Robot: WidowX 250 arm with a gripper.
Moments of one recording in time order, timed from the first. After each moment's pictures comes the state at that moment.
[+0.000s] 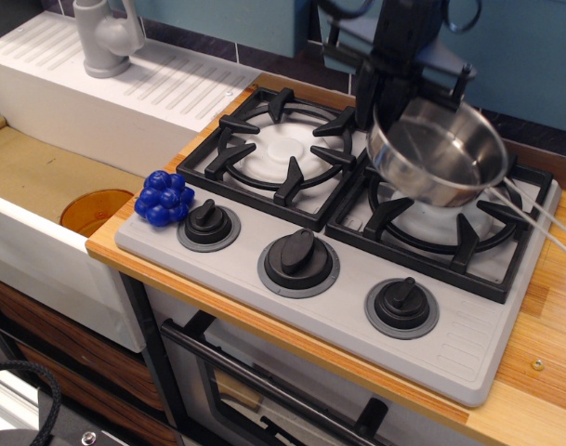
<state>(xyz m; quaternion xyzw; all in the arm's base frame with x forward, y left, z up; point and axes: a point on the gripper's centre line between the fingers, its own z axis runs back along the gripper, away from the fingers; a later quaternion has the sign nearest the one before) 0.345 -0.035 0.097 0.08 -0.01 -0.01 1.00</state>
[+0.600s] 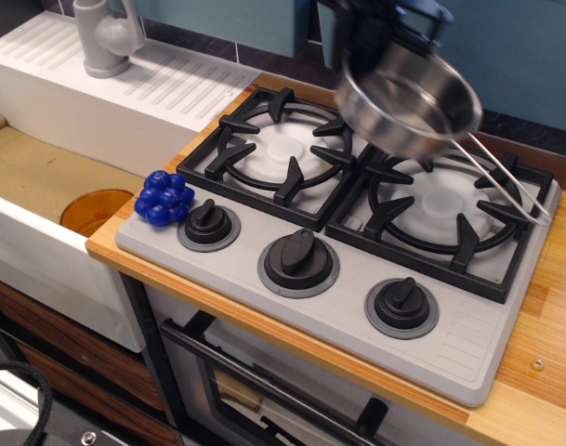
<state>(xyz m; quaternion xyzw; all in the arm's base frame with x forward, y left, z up) 0.354 0.006 0.129 0.09 0.01 -0.06 0.99</state>
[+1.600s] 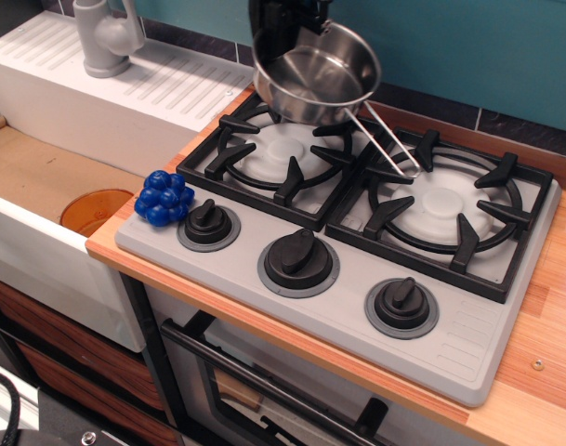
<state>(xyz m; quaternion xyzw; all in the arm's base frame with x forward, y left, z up) 0.379 0.083 0.108 0.06 -0.05 -0.11 0.99</state>
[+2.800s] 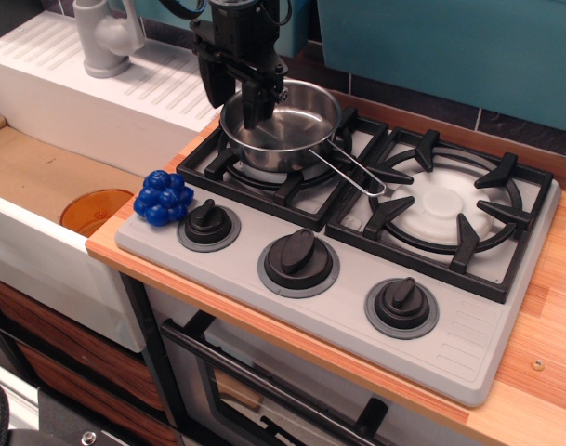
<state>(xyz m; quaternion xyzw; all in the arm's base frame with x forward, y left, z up) 0.357 0.099 0.055 0.05 -0.04 -0.10 0.99</state>
